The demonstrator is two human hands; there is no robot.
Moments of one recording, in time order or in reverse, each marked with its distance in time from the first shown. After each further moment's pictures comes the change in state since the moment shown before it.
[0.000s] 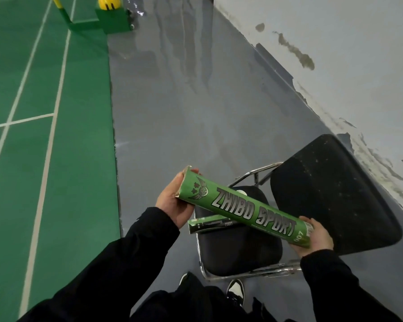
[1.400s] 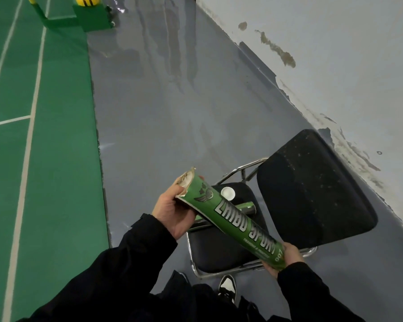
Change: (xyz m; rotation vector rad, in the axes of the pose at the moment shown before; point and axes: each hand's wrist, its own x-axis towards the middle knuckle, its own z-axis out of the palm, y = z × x) left_hand -0.030 -0.020 0.028 -0.138 -0.131 -0.083; right_hand -0.023 0.061 -0.022 0.016 0.113 0.373
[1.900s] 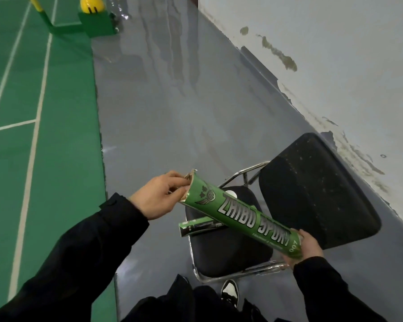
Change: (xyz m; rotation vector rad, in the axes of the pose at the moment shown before) left_hand 0.003 0.080 -0.009 1.845 -0.261 0.323; right_hand 0.026 -0.049 -0.013 -0.098 -0.083 -0.318
